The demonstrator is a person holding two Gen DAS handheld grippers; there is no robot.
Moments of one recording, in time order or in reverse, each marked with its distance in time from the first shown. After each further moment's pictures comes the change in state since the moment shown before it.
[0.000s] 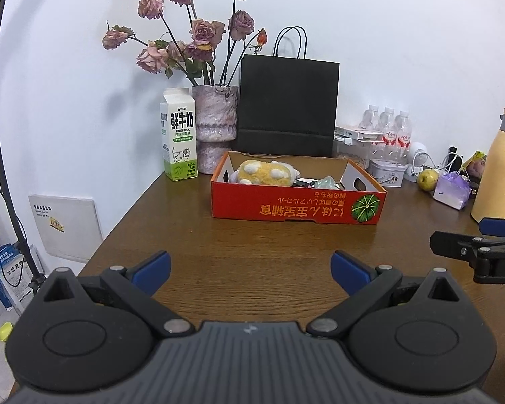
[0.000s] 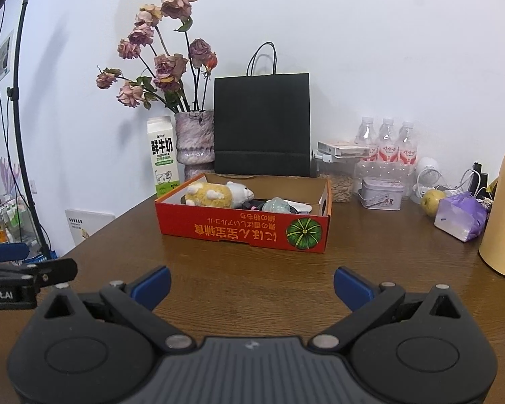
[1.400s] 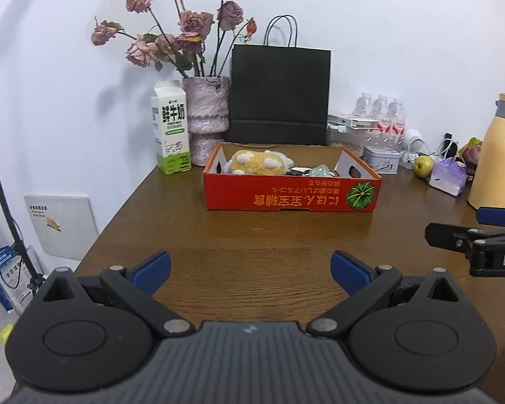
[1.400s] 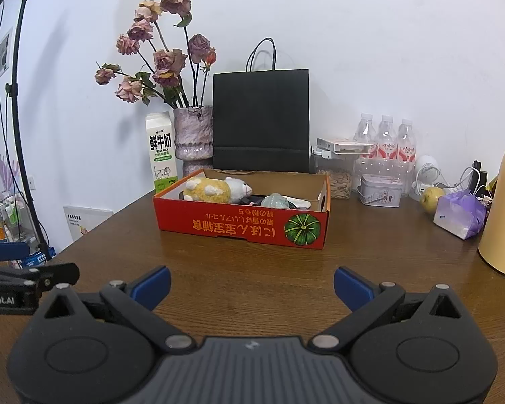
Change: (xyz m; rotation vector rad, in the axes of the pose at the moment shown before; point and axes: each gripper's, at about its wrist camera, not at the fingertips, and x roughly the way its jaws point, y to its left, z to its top) left arm 0.005 -0.004 -0.002 0.034 0.030 -0.021; right arm 0.001 -0.001 0.000 -0.007 0.011 -0.001
